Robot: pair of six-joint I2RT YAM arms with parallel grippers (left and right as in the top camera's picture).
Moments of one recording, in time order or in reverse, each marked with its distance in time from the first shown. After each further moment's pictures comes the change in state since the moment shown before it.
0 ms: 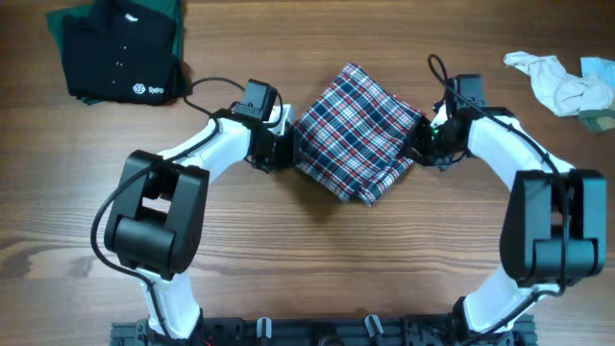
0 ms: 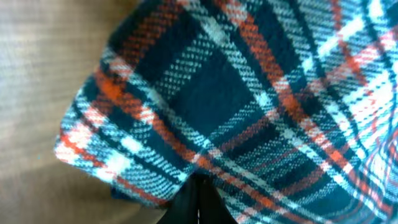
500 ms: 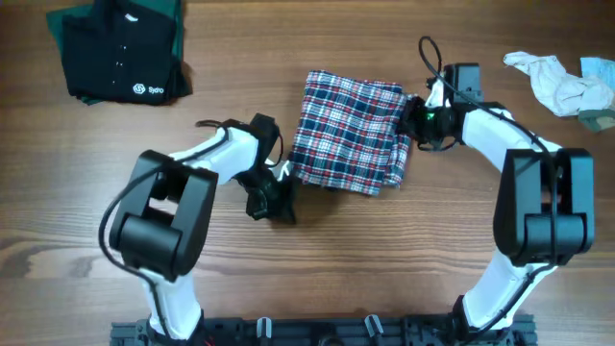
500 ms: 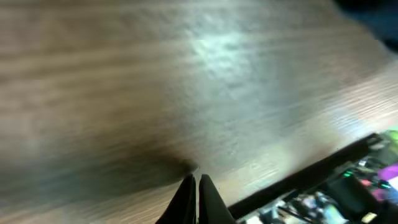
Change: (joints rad) left arm -0.046 -0.008 -0.063 -0.423 0.137 -0.005; right arm -0.006 0.103 0.067 0.247 -0.043 -0.119
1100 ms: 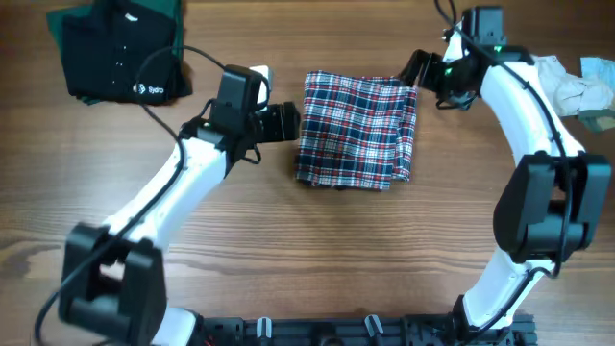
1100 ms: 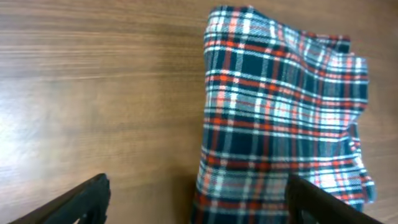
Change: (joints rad) left arm 0.045 -0.323 -0.009 0.605 -0.421 -0.034; right arm -0.016 0.017 0.464 -0.475 0.190 -0.129
